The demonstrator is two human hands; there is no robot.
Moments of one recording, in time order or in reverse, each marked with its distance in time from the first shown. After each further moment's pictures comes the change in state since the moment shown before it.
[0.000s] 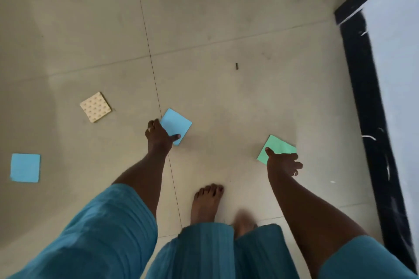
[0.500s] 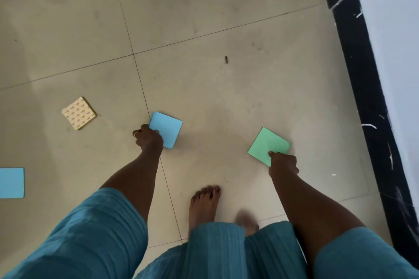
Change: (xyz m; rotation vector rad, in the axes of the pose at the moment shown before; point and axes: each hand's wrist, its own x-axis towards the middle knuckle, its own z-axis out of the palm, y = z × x) left_hand 0.024 0.010 0.021 -0.098 0.138 -0.222; right_hand 0.045 0.023 0.009 0.084 -0.151 0.137
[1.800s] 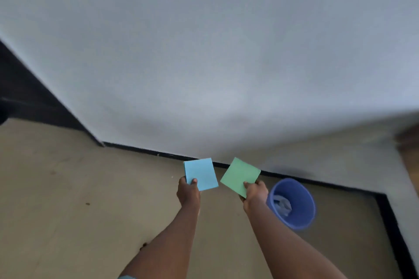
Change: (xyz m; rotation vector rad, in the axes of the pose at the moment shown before) left_hand -0.704 -0.032 -0.161 0.030 -0.690 0.844; right_hand -0.407 0.372 -0.454 1.654 0.299 0.276
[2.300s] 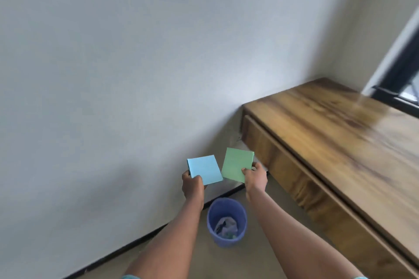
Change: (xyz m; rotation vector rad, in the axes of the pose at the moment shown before) left_hand -0.296 0.130 0.191 0.034 -0.564 0.335; right_hand -0.037 -0.181 -0.297 0.199 0.318 -0.384
